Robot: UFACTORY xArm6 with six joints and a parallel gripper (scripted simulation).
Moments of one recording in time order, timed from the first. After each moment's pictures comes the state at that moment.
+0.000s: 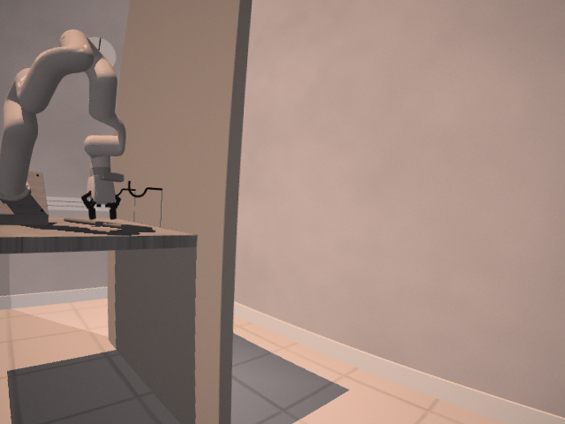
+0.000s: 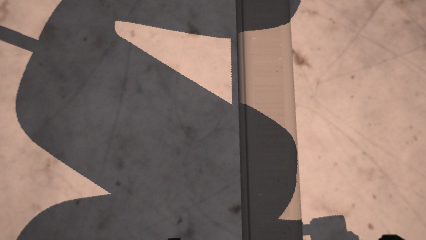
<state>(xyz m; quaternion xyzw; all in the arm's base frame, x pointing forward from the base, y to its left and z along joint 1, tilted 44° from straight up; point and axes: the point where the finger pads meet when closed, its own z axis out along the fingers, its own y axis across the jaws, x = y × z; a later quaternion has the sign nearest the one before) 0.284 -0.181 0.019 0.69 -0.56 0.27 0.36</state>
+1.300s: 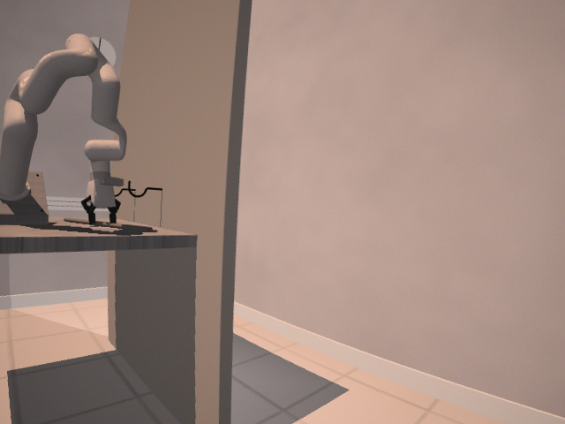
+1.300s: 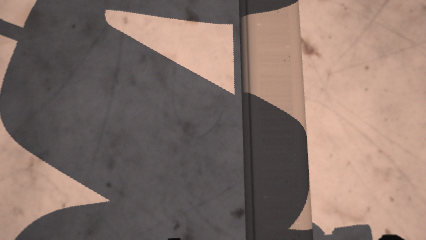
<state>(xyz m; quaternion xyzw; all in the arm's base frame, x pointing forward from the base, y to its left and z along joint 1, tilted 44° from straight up) 0.282 -0.193 0.008 0.69 -0.56 0.27 0.36</state>
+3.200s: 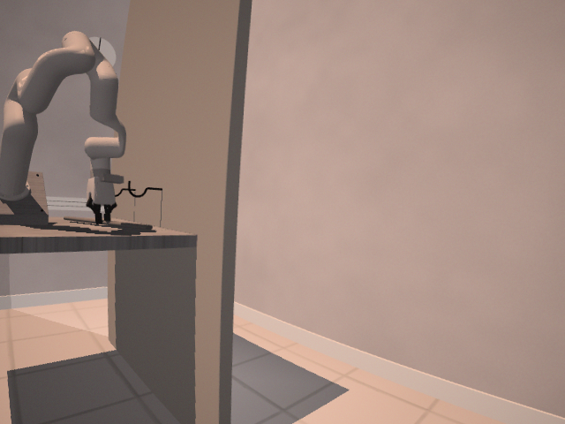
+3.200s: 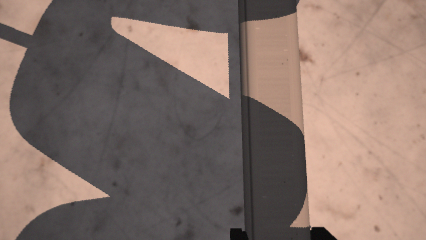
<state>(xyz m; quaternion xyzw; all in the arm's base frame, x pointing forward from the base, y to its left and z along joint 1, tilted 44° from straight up) 0.283 -0.186 0.015 0.69 -0.56 0.27 0.36</state>
